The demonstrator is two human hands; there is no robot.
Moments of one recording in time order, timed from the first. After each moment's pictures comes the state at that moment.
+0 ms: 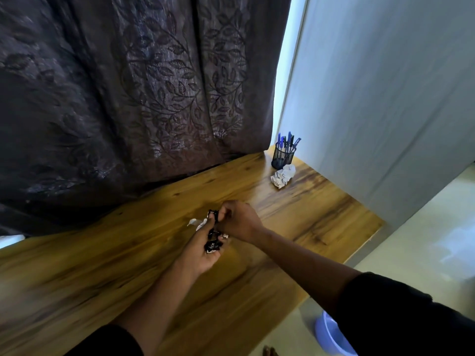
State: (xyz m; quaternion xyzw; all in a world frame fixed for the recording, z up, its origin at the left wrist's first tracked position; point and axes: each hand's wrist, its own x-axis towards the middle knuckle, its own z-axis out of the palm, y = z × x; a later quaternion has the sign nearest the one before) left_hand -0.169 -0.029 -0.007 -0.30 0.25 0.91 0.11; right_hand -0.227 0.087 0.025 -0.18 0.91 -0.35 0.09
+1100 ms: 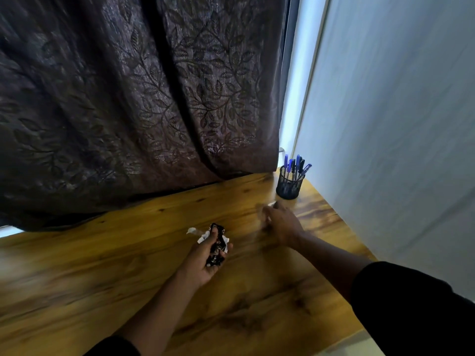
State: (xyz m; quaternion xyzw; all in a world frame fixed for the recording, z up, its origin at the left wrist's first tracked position) left_hand -0.277 0.062 -0.025 -0.36 0.31 0.88 0.01; right_hand -0.448 0.249 -0.038 -0.31 0.93 -0.18 0.06
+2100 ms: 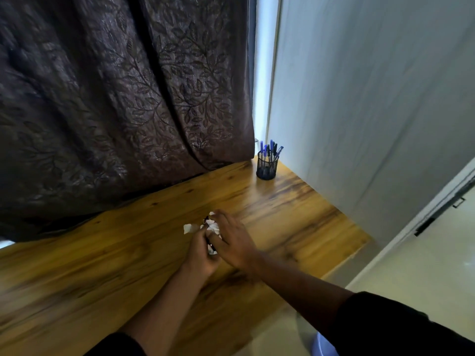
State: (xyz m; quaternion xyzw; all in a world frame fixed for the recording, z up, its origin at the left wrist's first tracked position) left_hand -0.215 0.084 -0.008 -0.27 0.39 0.88 0.04; right_hand -0.246 0.189 -0.005 -0.32 0.88 -0.37 0.02
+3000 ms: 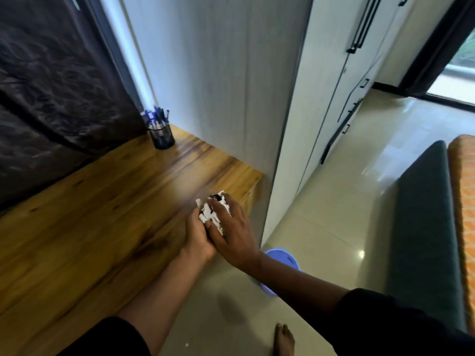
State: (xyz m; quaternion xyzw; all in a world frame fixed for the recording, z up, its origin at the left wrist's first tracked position) left_hand -0.181 0.311 -0.031 -0.20 0.37 0.89 0.20; right_hand -0.150 0.416 -0.050 -0.12 0.90 -0.39 -0.15
